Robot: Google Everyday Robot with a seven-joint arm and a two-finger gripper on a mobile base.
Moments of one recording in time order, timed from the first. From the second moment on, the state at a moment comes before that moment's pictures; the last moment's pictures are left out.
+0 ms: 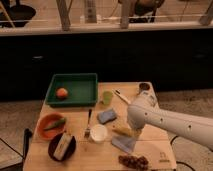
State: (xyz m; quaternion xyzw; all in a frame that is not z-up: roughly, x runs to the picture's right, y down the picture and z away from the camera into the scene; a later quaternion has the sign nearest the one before) arm 0.154 0.218 0.766 -0.29 -0.04 -0.11 0.95
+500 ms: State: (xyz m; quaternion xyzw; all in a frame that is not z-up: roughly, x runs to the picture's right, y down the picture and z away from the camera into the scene) arm 0.153 0.212 0.770 -0.29 -0.04 -0.11 0.95
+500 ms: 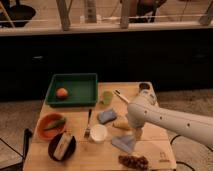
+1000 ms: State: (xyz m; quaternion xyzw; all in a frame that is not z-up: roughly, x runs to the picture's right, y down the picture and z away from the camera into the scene) arm 0.154 0.189 0.782 -0.28 -0.04 -0.09 0.96
